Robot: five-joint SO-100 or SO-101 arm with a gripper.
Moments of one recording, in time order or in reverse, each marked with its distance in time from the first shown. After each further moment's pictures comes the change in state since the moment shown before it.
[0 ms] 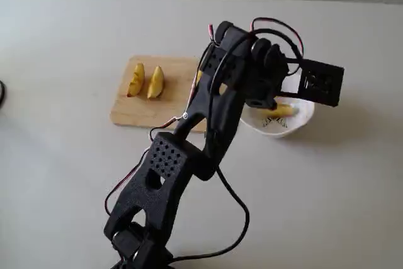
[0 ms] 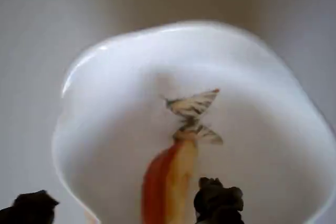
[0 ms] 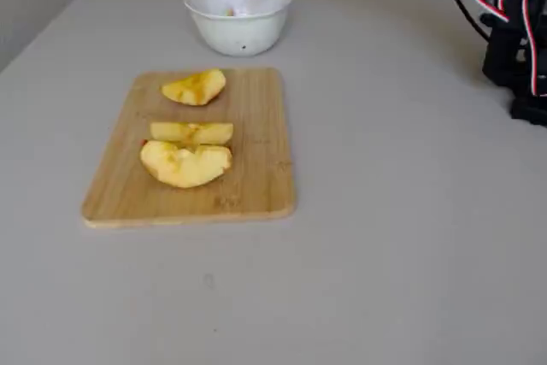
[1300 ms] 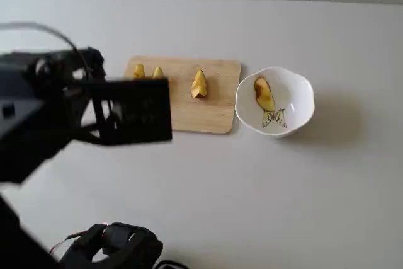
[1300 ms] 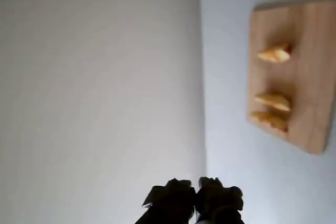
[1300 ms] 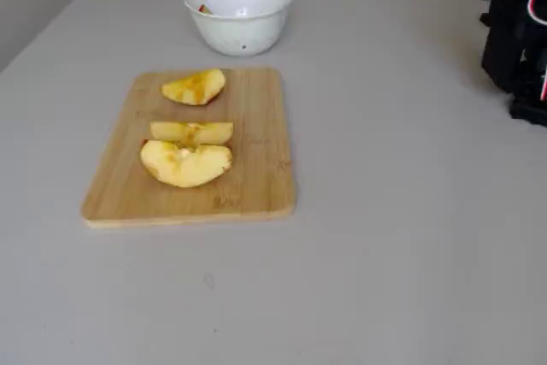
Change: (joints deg) arm -22.9 109.8 69.3 -10.7 26.3
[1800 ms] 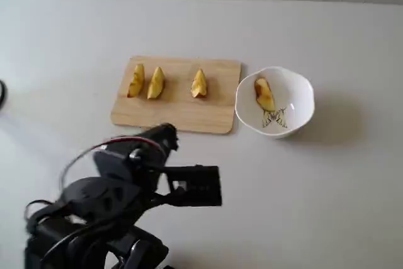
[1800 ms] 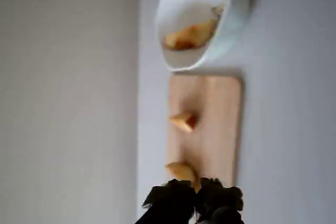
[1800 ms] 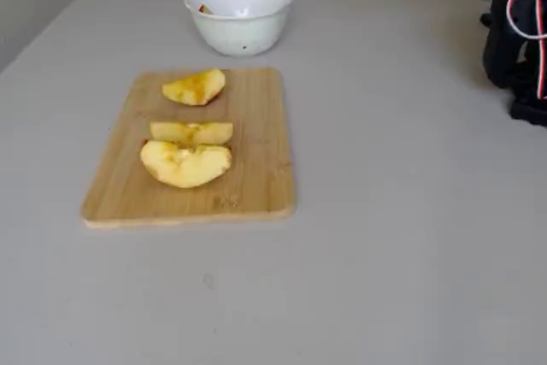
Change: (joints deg) arm 12.5 42.6 80.9 -27.7 -11.0
